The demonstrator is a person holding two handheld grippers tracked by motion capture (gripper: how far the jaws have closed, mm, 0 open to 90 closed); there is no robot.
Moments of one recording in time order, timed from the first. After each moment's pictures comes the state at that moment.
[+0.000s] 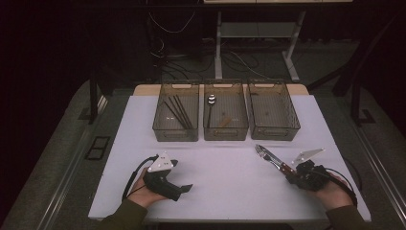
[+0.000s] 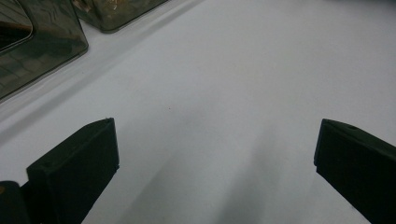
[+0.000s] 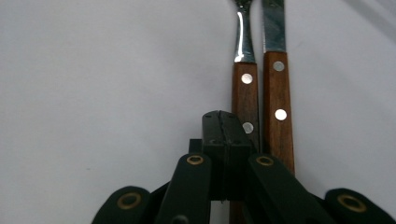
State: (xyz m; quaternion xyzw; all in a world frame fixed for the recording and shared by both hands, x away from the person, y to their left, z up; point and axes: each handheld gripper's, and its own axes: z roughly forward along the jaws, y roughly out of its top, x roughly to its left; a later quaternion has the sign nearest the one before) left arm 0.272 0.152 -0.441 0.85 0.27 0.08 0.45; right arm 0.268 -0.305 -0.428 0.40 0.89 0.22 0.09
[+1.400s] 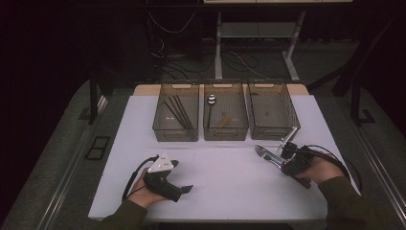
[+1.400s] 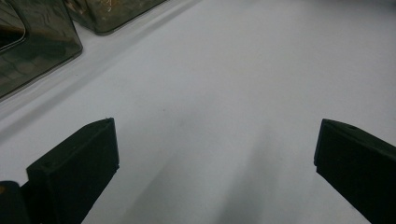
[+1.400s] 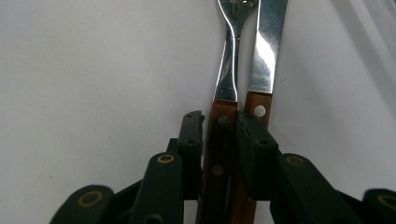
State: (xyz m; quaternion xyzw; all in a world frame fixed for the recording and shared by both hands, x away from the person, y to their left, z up) left arm 0.270 0.151 -0.440 0.85 0.26 0.08 0.45; right arm 0.326 -0.275 -0.413 0.33 0.94 0.07 0.05
